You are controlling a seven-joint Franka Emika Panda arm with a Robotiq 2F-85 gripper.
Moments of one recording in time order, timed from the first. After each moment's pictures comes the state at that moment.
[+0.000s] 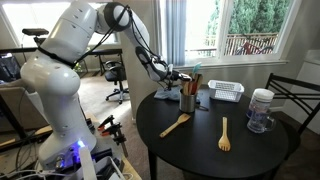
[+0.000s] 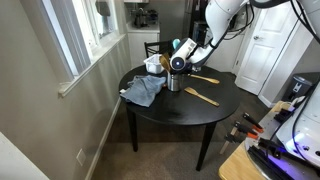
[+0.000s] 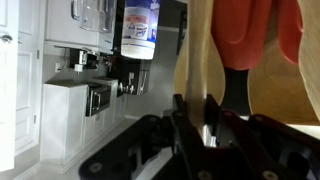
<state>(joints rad) 0.26 0.75 -0.14 -1.75 -1.92 2.20 2.45</state>
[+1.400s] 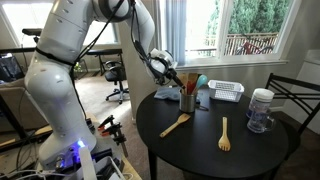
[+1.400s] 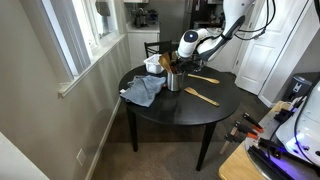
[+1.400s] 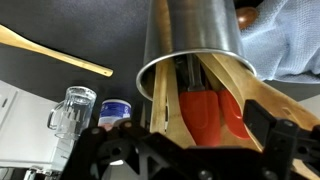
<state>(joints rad) -0.05 0.58 0.08 -1.90 -1.53 2.72 1.93</state>
